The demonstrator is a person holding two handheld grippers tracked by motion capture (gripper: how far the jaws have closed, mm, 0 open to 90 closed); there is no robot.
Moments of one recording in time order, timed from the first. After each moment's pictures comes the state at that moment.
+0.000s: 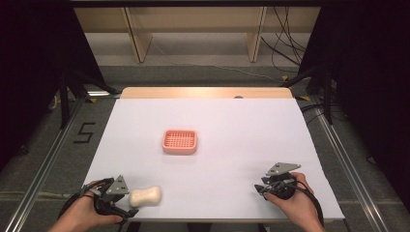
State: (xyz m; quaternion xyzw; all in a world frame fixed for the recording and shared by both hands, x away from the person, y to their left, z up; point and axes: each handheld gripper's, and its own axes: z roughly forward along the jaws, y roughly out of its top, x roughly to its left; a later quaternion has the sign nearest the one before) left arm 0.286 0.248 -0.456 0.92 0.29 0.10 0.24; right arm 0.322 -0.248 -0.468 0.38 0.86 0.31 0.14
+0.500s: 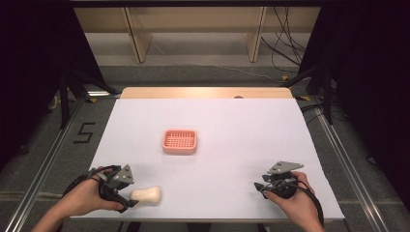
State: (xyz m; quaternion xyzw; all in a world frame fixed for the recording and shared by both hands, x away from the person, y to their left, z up) left arm 0.318 0.241 -0.437 0.95 0.23 0.07 0.19; right arm 0.318 -0.247 -0.459 0.42 0.84 0.32 0.13
